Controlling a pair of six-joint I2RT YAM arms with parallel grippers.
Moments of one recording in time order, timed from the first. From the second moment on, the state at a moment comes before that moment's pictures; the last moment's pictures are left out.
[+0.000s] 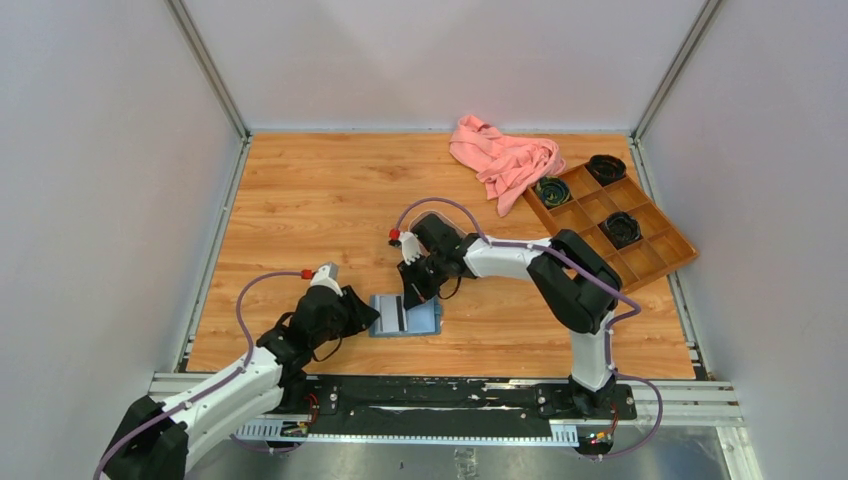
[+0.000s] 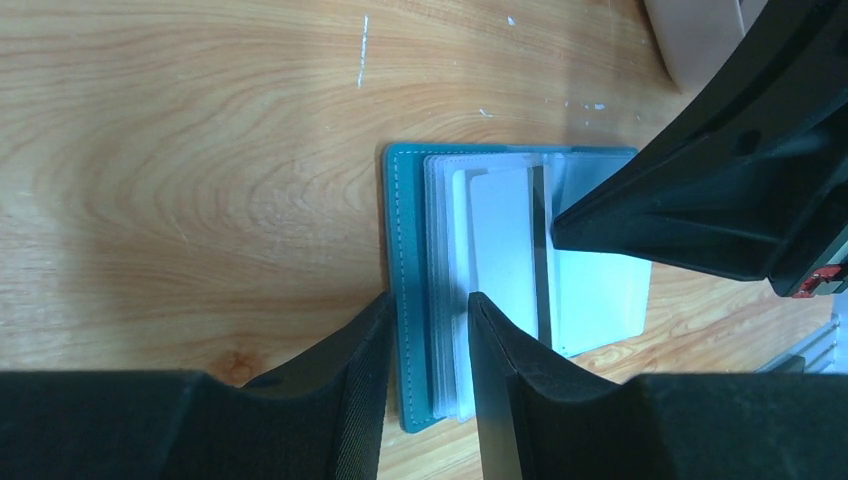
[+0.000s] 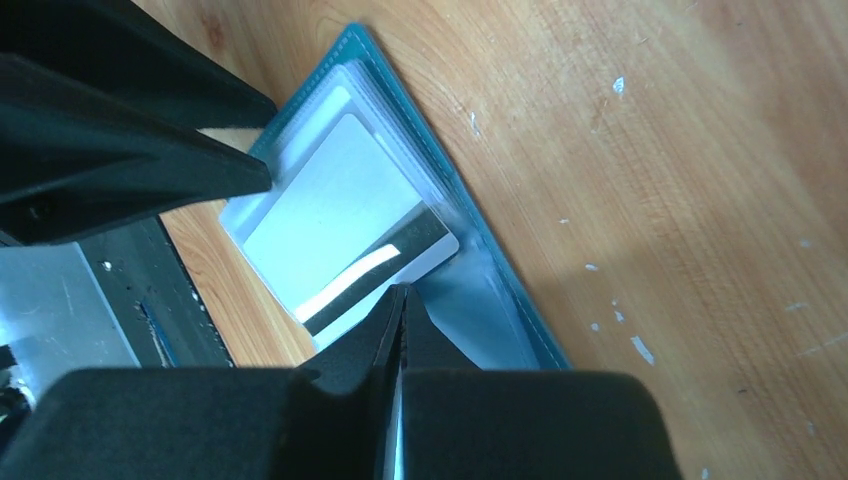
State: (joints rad) left arm -0.60 0.68 0.07 -0.01 -0.03 -0.86; right arm 0.85 1.93 1.17 -0.22 -0.56 0.16
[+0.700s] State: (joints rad) left arm -0.60 0.72 0.07 0.06 0.04 -0.86; right arm 0.84 1.94 1.14 -0.11 -0.68 0.23
